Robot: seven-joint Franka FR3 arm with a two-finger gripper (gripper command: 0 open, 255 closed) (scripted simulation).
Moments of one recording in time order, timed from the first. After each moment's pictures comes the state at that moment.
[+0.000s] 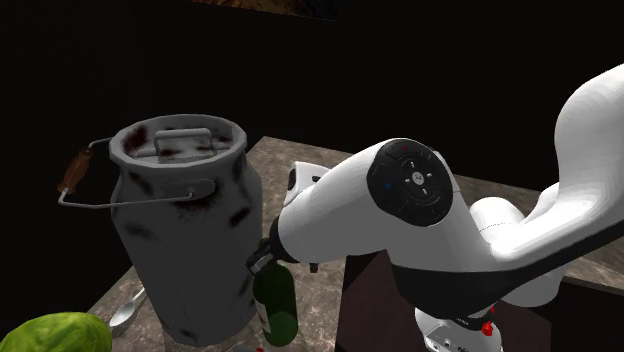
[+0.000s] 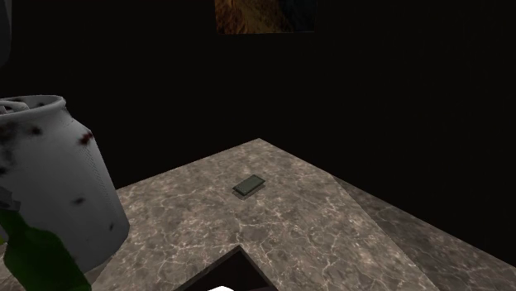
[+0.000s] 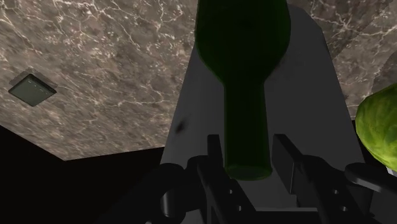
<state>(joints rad) 0.40 -0.47 0.60 -2.49 -0.42 2.34 1.14</state>
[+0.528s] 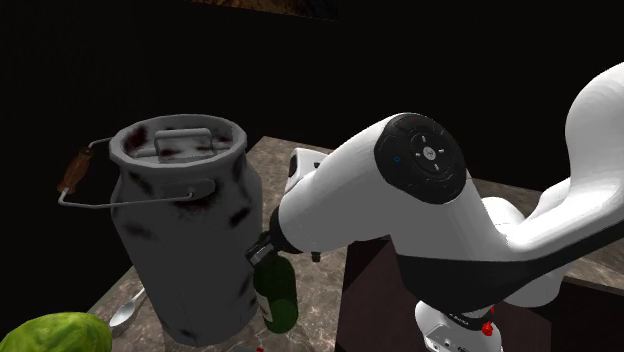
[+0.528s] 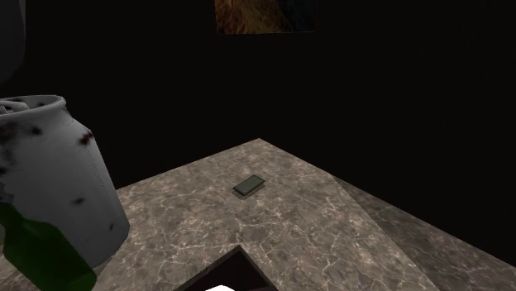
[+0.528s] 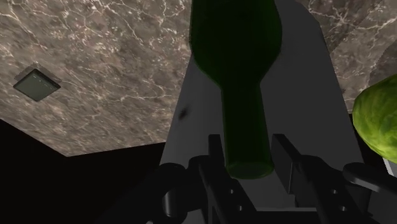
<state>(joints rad) 0.41 -0.49 0.59 -2.45 -0.39 2.29 1.10</state>
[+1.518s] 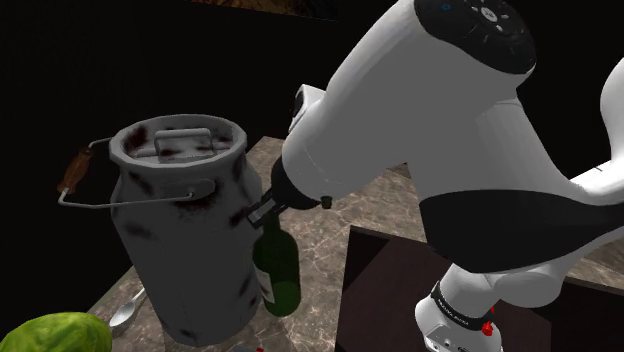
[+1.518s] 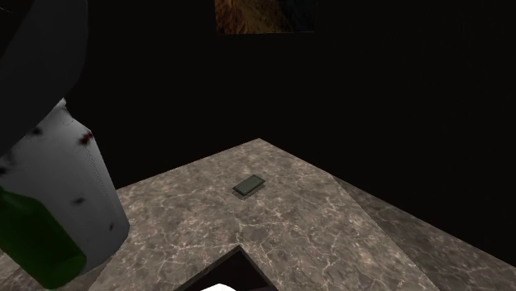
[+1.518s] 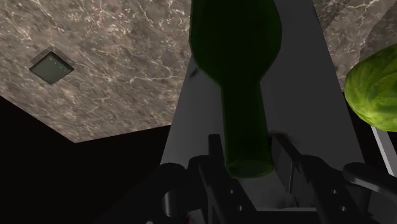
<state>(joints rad) 0.44 -0.53 0.53 -2.30 -0.34 2.12 0.98</state>
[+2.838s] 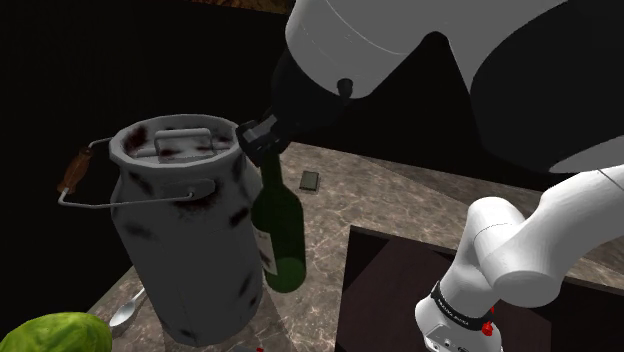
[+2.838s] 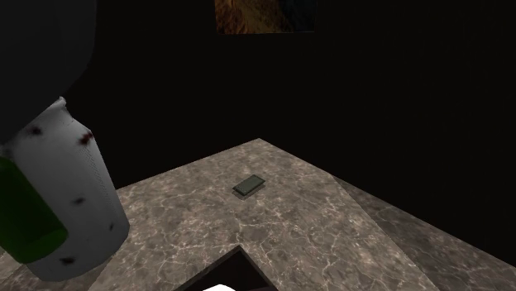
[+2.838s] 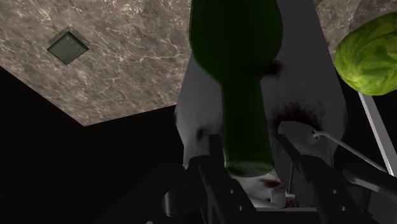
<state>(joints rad) 0.43 -0.50 0.51 -2.03 -0.32 1.89 0.87</state>
